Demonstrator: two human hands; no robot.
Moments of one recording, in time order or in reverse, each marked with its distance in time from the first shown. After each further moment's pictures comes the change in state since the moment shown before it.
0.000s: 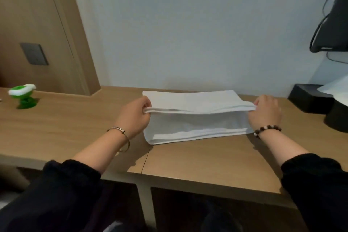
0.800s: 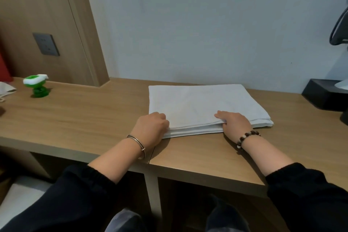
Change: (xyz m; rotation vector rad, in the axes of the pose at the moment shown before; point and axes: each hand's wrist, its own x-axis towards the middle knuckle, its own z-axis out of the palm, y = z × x) left_hand -0.045 0.014 0.020 0.540 -0.262 0.286; right_hand -0.058 -0.053 0.032 0.014 -0.567 -0.378
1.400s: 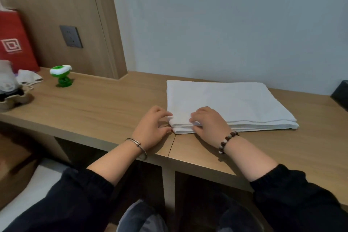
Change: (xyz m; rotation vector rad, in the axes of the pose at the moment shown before) left_hand -0.042 -0.027 -0.002 -0.649 0.110 -0.302; right_hand -0.005 -0.114 0.025 0.059 0.068 -0.438
